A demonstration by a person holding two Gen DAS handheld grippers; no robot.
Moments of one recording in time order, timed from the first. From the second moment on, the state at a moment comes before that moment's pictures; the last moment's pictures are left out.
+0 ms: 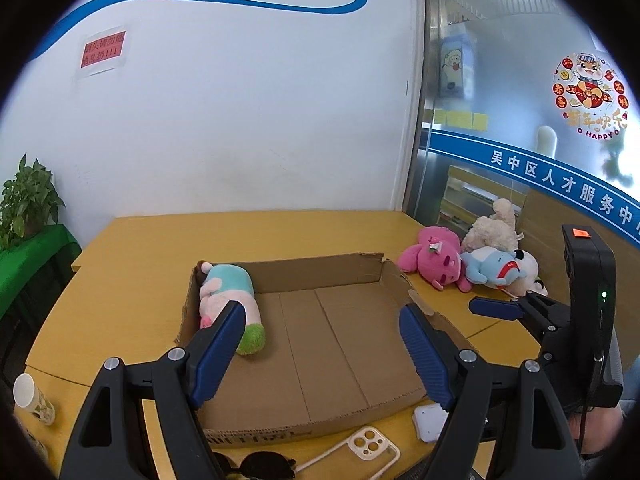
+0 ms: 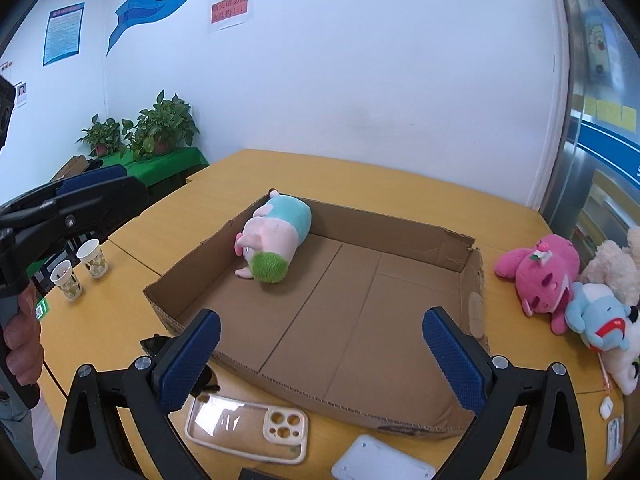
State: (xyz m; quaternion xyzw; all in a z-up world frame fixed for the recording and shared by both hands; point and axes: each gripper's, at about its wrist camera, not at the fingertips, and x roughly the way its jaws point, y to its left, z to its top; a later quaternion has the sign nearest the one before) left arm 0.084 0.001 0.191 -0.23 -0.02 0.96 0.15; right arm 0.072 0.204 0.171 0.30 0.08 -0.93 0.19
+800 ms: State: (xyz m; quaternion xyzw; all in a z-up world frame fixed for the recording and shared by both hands) left arm 0.119 0.049 0.019 -0.46 -0.13 0.83 0.30; right arm 0.195 0.283 0.001 0.45 0.05 -0.83 0.31
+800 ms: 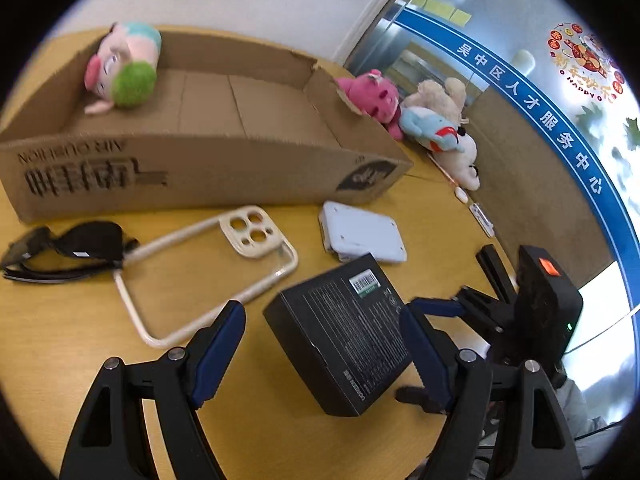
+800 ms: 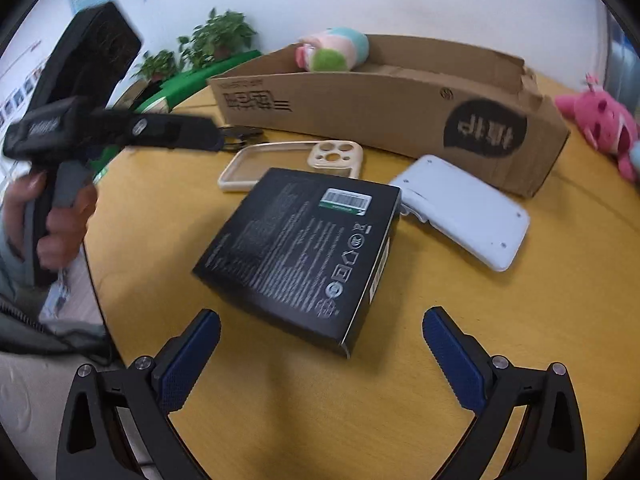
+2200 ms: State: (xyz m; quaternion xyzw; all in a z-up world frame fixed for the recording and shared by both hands) left arm 0.094 0.035 0.075 -0.38 -0.11 0.87 0.28; right arm 0.165 0.233 0.068 0.33 0.11 -0.86 0.38
